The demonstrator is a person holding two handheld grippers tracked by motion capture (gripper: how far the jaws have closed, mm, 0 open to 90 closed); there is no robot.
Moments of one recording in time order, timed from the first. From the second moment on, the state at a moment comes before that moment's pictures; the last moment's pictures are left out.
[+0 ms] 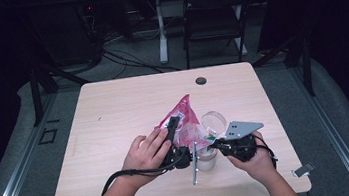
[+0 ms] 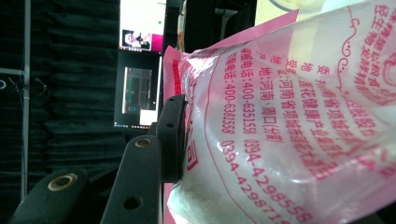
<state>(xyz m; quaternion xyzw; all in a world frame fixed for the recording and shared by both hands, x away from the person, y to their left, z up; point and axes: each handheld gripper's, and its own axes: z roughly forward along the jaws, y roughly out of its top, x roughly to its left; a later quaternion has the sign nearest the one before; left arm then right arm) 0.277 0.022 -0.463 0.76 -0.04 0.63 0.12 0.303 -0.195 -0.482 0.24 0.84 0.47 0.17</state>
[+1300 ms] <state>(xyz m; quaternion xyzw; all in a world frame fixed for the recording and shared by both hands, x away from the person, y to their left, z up) 0.283 0.042 -0.475 0.79 0.01 0.60 0.13 0.298 -0.195 -0.473 0.23 0.83 0.48 0.18</state>
